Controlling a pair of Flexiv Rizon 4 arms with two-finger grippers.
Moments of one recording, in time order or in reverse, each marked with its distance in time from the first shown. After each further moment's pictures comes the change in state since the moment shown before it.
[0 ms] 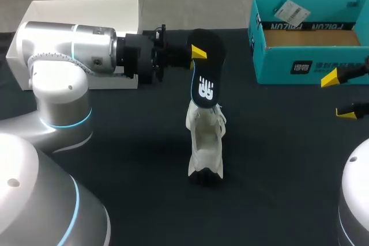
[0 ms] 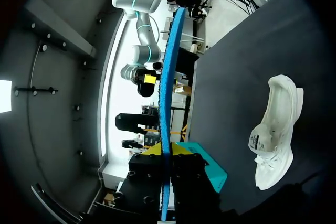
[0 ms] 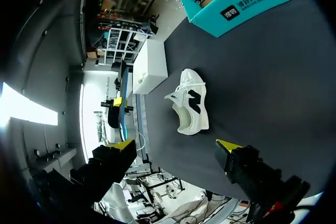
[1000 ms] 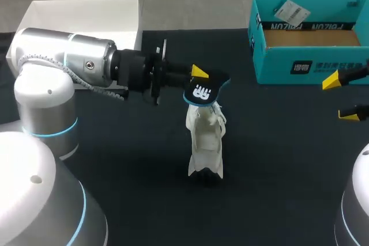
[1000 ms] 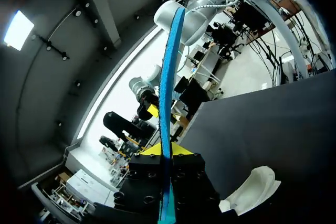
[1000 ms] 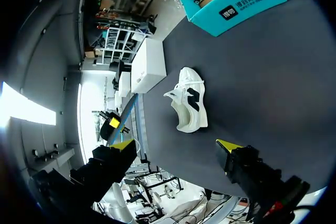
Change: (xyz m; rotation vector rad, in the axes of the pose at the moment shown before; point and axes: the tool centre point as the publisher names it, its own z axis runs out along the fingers) left arm 0.003 -0.094 -0.004 0.183 0.036 -0.487; right arm 0.004 -0.007 -0.003 -0.003 -0.017 0.000
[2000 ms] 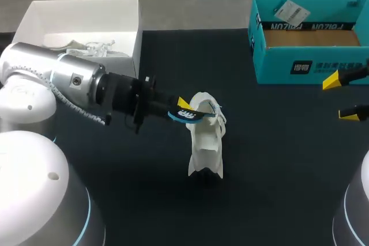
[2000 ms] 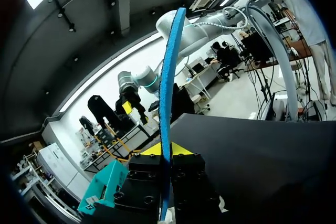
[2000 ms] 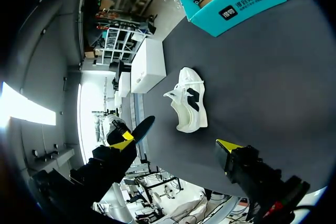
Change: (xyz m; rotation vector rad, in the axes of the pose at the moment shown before) left arm 0.071 -0.011 -0.017 0.002 0.084 -0.276; right arm 0.000 0.000 0.000 -0.001 -0.001 0.000
